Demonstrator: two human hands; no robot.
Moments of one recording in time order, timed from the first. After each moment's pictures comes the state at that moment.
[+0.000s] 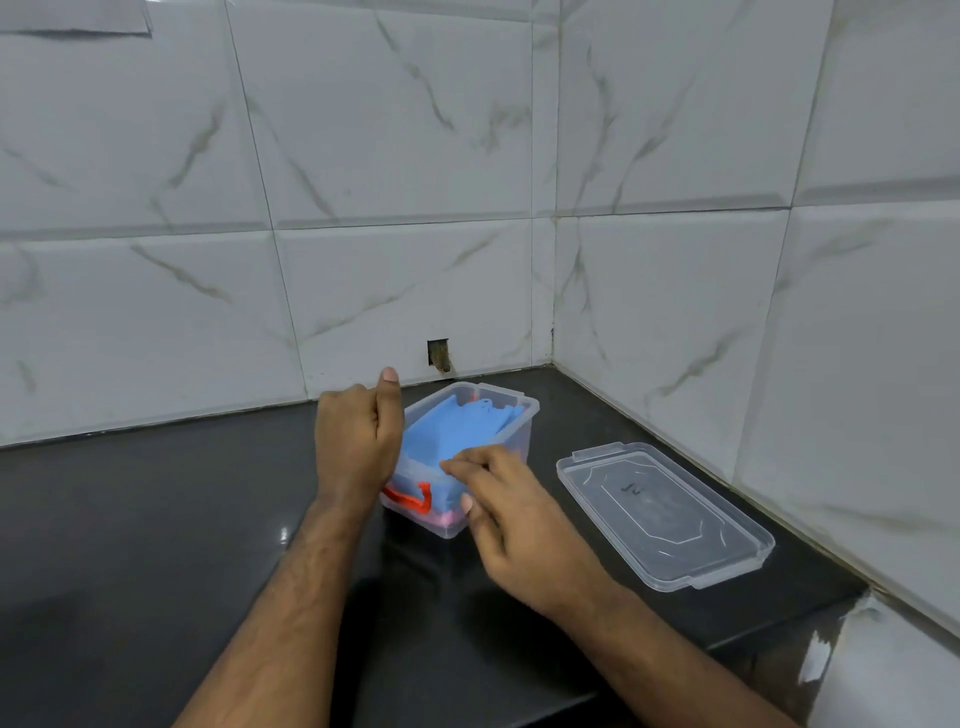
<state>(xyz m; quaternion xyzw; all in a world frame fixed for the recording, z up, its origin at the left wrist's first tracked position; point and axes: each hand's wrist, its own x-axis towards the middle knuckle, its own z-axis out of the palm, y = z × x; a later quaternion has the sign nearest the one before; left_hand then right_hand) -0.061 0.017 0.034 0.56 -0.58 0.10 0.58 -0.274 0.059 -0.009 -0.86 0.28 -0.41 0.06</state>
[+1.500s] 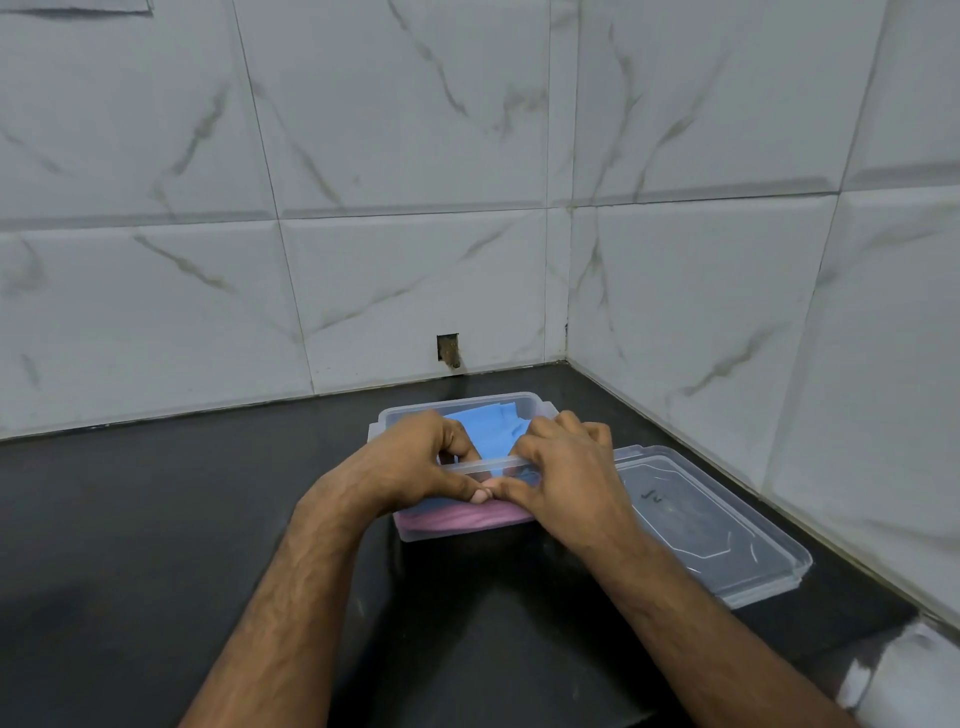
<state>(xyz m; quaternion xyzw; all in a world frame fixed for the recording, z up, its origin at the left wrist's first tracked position) -0.088 0.041 0.064 0.59 -0.75 -0.20 0.23 -0.284 0.007 0.015 -0.83 0.44 -0.32 -0.06</state>
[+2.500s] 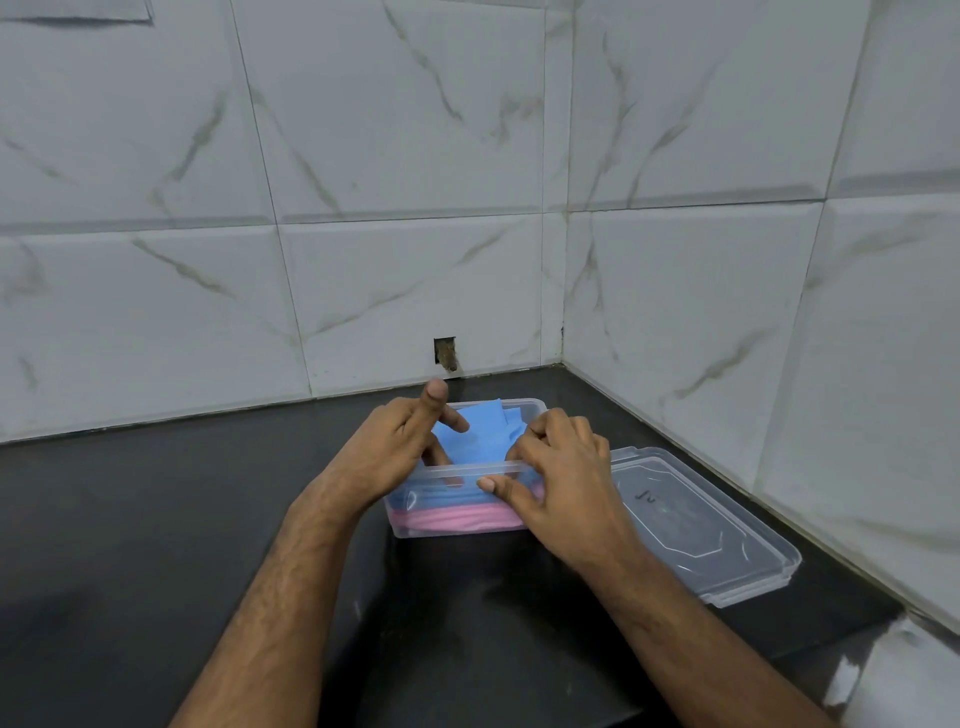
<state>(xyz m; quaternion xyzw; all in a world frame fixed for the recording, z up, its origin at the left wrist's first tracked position) -0.076 0.038 0.054 0.58 -0.68 -0.19 0.40 -0.287 0.007 -0.004 -0.81 0.43 -0.40 -0.07</state>
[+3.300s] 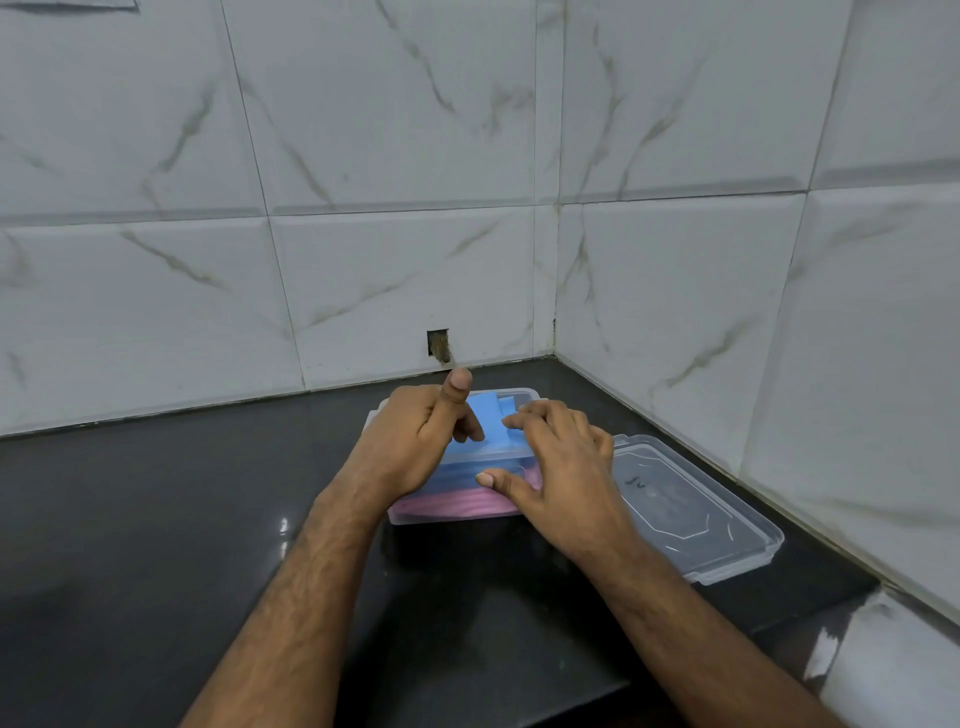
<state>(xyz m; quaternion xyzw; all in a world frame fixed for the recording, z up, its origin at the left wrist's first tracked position) -0.102 0.040 0.054 0.52 -0.73 -0.09 0.43 -0.293 0.023 0.001 -0.81 0.47 -0.36 -0.03</state>
